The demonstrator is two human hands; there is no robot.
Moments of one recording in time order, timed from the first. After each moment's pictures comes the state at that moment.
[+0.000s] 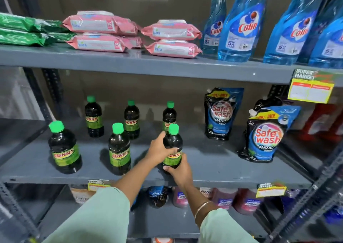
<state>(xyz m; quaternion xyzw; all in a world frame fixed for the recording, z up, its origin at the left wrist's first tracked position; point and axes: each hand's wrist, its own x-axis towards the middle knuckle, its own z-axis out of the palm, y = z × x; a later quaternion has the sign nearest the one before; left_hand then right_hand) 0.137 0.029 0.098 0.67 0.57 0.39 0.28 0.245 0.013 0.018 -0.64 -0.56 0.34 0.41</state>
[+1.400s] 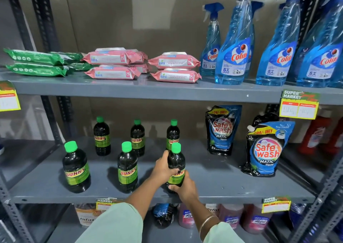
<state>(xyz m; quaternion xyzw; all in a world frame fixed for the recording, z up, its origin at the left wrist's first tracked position) 0.134 0.014 0.102 0.66 0.59 0.35 0.30 0.243 0.002 0.032 -0.67 -0.59 0.32 0.31</state>
